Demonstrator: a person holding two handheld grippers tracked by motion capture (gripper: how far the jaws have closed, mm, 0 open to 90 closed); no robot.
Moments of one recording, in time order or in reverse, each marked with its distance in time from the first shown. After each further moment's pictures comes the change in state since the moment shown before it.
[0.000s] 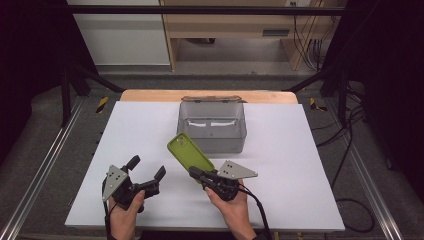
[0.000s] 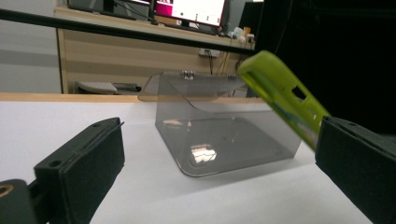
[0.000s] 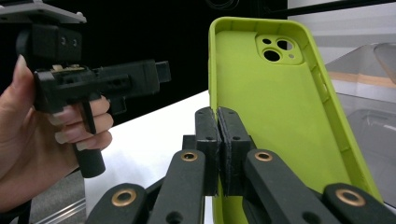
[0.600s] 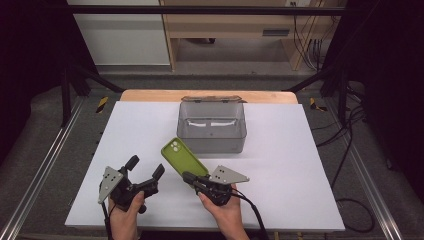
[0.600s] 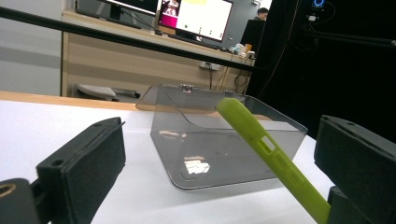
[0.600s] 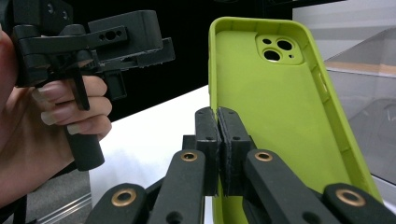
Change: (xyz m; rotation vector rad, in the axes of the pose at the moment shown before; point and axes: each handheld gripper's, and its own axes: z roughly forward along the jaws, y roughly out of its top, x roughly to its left) left arm -0.007 0.004 -0.004 -0.036 0.005 -0.054; right arm 0.013 -0.012 0.011 0.020 0.005 0.007
